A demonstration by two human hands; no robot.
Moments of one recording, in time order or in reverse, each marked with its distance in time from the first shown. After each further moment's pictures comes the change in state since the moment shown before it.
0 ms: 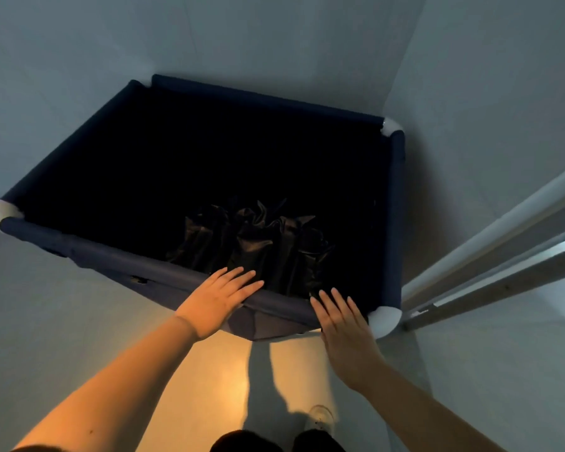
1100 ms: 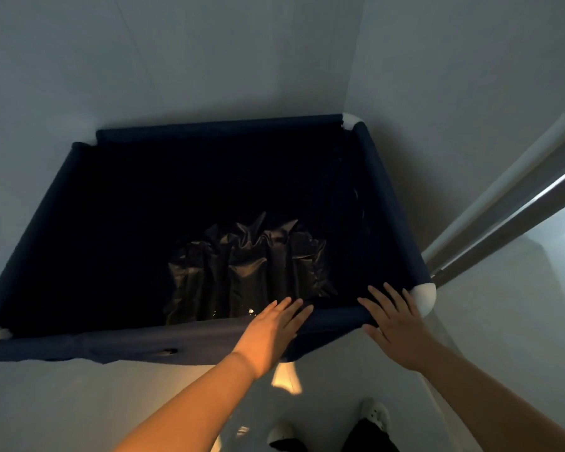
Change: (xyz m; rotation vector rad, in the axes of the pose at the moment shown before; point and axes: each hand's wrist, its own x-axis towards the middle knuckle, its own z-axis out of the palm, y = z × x) left_hand 0.004 -0.040 0.009 -0.112 -0.027 0.239; right_hand 0.035 -0.044 -0.016 -0.001 -0.163 0.422
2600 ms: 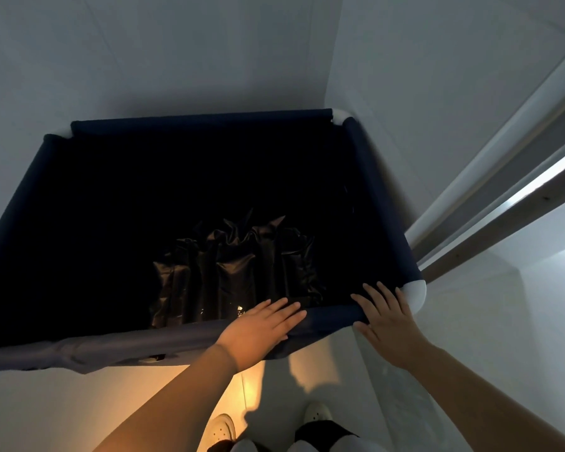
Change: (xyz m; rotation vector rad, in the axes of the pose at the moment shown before) left_hand 0.102 0.110 0.005 0.071 0.022 0.110; right_hand -0.016 0.161 -0.028 -0.039 -0.084 -0.017
